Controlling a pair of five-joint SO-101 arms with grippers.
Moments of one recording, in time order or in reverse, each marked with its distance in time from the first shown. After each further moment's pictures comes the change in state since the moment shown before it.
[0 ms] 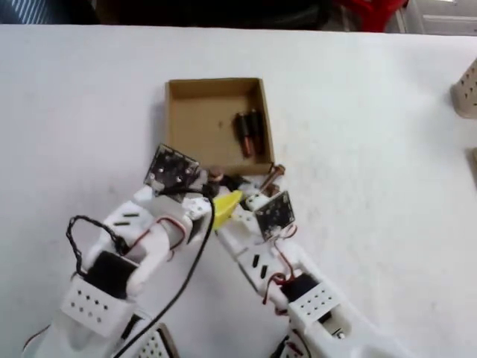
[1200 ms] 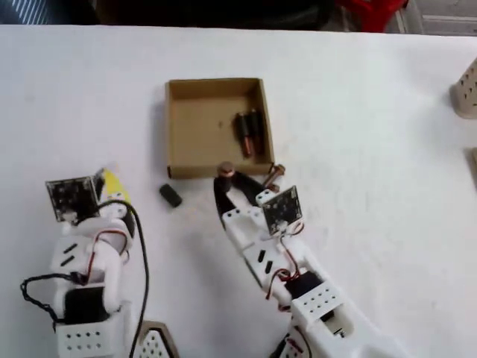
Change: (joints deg) left arm -31.8 -29.9 22.6 -2.5 5.5; right arm 3.3 -0.1 0.0 2.5 0.0
